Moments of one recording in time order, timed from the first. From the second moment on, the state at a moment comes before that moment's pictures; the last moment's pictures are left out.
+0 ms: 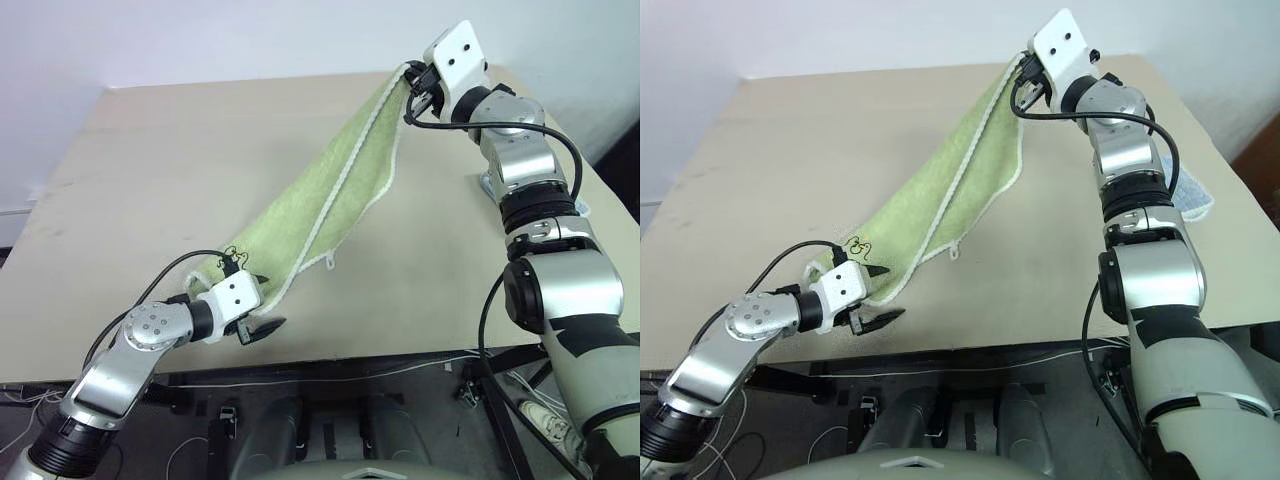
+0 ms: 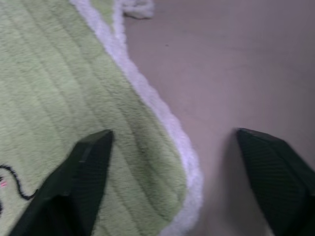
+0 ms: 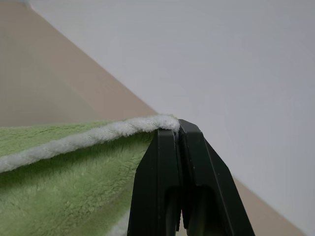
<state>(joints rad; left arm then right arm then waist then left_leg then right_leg) -0.05 0.75 -0.16 -0.37 -0.13 0.36 -0.81 -1.27 -0.47 0.05 0.97 -0.07 -0.14 0.55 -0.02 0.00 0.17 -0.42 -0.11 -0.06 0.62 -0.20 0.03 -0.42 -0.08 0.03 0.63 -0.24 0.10</state>
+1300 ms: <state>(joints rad) -0.89 0.87 0.26 0.75 -0.36 0.12 -0.83 -1.41 -0.55 0.05 1.14 -0.10 -0.17 0.53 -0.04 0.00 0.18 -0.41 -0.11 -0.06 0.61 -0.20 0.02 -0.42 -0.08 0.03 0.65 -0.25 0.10</state>
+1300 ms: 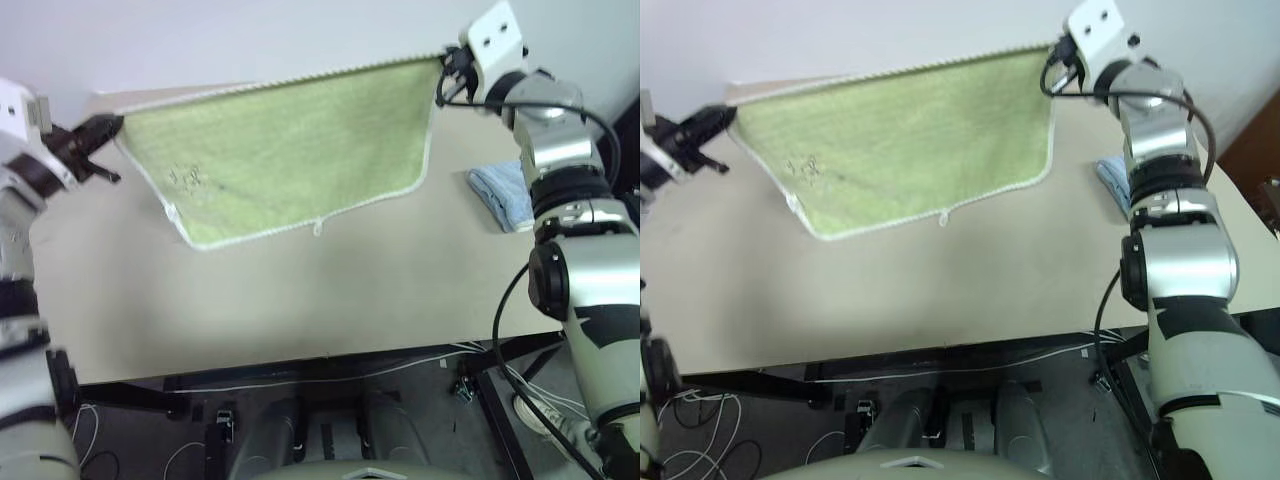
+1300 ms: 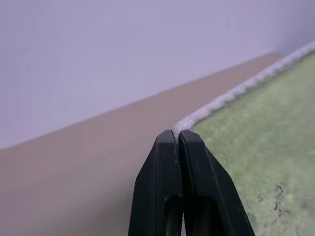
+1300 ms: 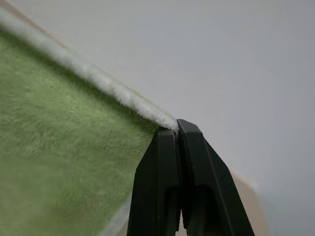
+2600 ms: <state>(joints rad) 0.05 0.96 0.52 0.15 -0.55 0.31 -1.31 -0.31 -1.00 -0.06 -0.03 0.36 0.42 1.27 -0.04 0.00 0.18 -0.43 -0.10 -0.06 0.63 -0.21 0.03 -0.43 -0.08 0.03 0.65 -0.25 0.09</state>
